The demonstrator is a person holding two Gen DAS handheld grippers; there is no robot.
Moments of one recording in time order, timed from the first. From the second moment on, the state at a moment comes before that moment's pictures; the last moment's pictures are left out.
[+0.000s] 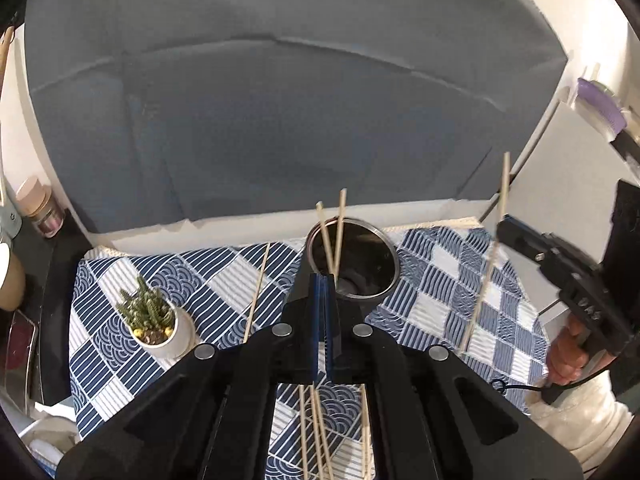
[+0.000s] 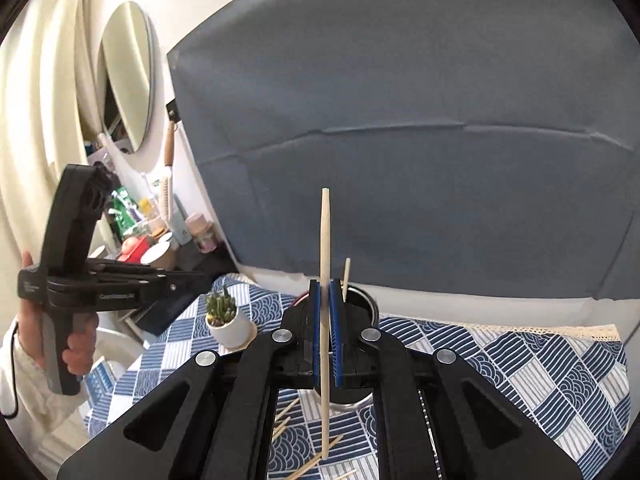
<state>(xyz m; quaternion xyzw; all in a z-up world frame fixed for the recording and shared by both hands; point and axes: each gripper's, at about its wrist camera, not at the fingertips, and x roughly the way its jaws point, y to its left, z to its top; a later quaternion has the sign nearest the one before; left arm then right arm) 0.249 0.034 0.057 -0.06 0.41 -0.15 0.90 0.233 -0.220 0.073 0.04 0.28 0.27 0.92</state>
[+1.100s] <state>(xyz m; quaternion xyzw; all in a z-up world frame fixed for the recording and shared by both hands) 0.391 0.045 -0.145 0.06 0.58 -0.15 0.80 0.318 -0.247 -0.154 0.03 0.59 0.07 0.80</state>
